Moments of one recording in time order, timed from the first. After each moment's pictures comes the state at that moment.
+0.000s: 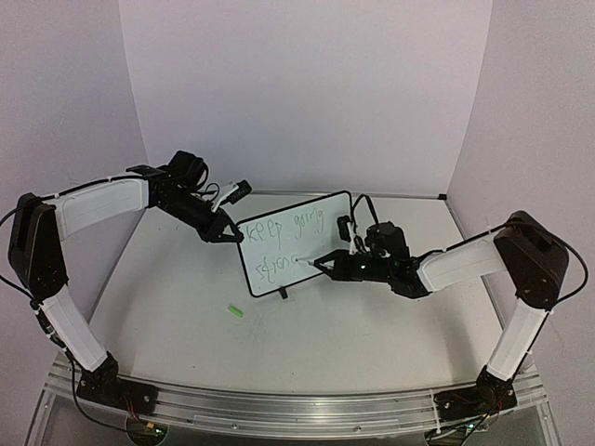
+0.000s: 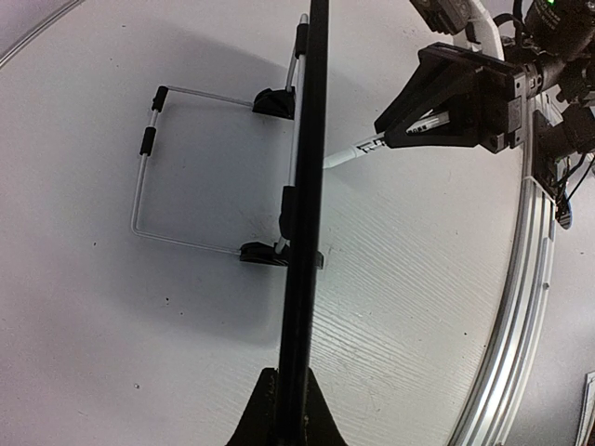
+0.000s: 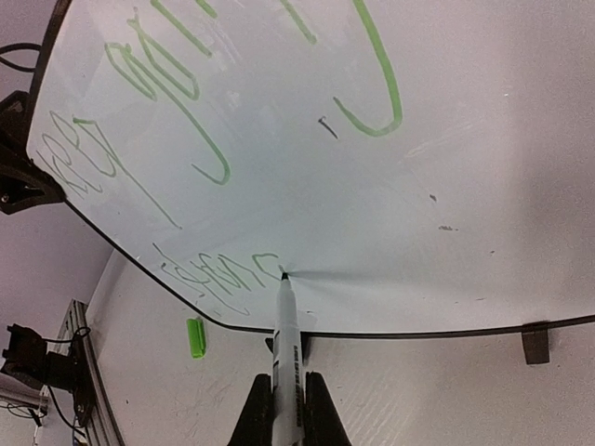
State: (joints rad) left arm -0.49 1.67 1.38 -0.68 0.58 0.32; right arm 0.71 1.79 0.84 0.52 -0.27 0.60
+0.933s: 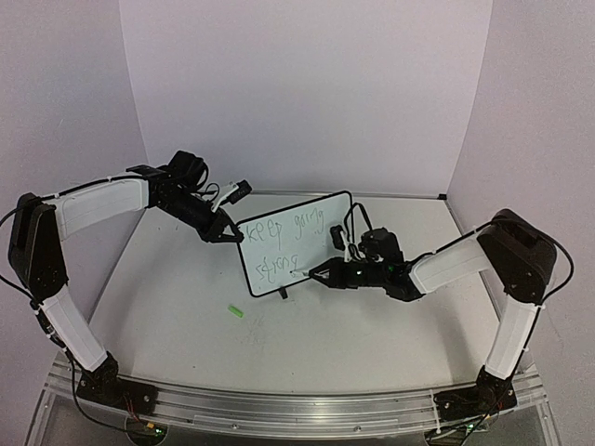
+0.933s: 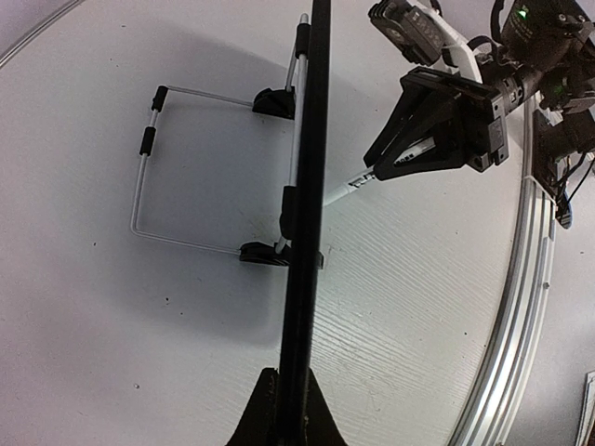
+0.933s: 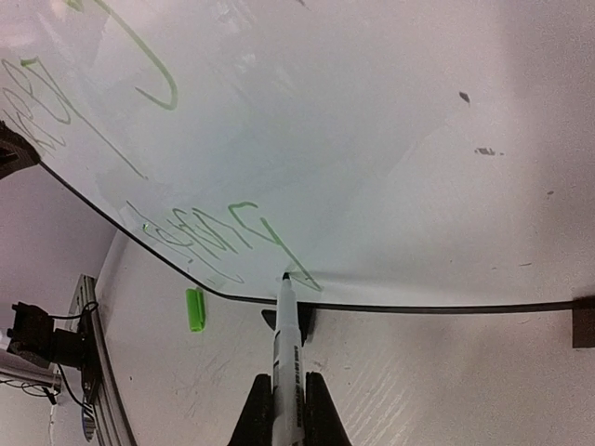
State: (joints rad) left arm -0.49 1.67 1.38 -0.68 0.58 0.32; right arm 0.71 1.87 0.85 0.55 -0.37 0.63
